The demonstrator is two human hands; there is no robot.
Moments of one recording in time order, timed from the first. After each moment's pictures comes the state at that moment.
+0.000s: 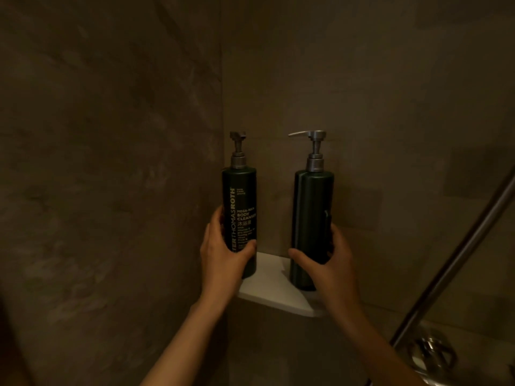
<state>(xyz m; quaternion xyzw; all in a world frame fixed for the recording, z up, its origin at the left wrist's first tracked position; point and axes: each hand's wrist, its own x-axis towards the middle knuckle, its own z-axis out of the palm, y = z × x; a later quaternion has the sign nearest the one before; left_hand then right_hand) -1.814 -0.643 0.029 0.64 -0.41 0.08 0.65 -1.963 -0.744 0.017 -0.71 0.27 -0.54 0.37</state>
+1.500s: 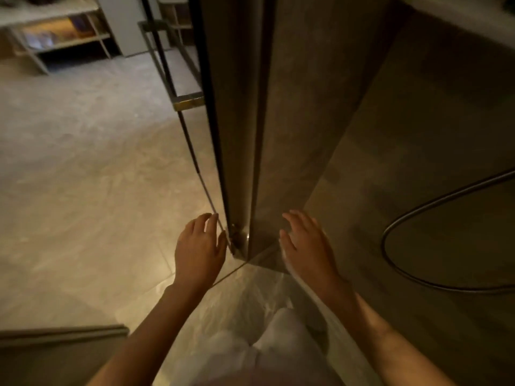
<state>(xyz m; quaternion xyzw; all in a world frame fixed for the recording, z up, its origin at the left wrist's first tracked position) -2.001 -0.277 -0.252 0.97 -0.16 0.01 0.17 -2.058 -0.474 -0.247 -0.96 0.10 -0.06 0.23</state>
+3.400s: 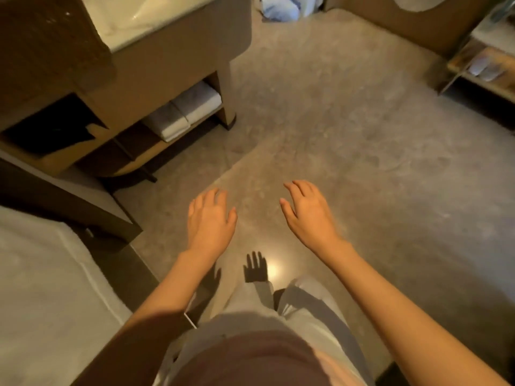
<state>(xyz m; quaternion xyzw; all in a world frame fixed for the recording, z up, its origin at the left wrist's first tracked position) -1.615 0.420 -0.272 0.85 0.52 0.04 0.13 -1.432 0.338 -0.266 -0.80 -0.57 0.13 0.15</state>
